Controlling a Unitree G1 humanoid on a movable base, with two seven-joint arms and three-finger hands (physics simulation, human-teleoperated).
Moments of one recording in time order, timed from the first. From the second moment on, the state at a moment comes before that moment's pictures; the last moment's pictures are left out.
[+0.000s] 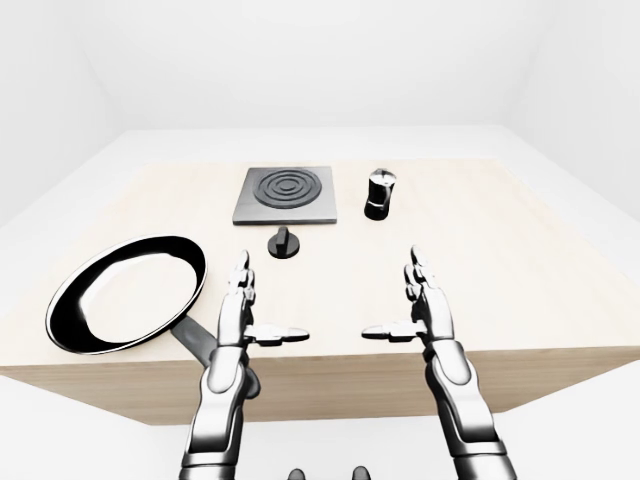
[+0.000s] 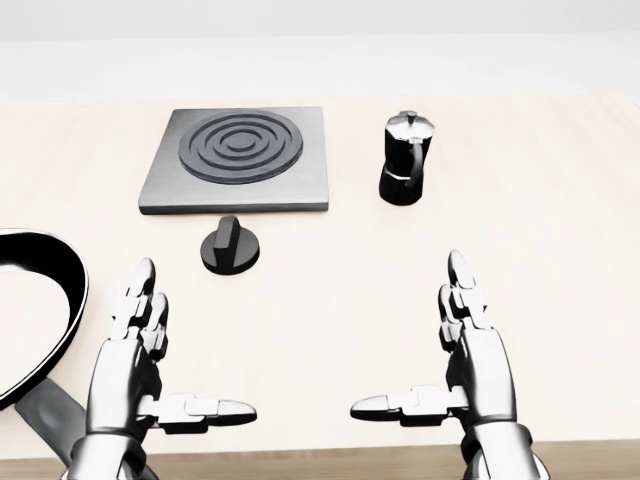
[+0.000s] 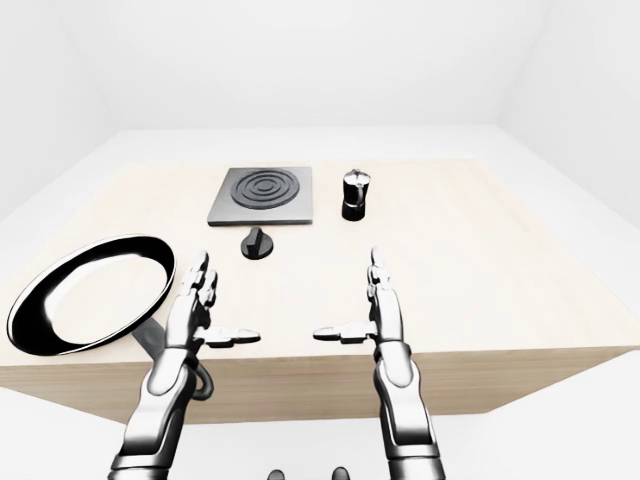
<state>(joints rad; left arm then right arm) 0.00 0.01 0.02 0.01 0.00 0.00 -0.02 0.00 -0.01 -0.01 0.00 0.00 0.00 0.01</state>
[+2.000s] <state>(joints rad) -0.04 0.03 0.04 0.10 0.03 -0.01 -0.03 0.00 0.00 0.01 0.08 -0.05 -0.05 0.02</state>
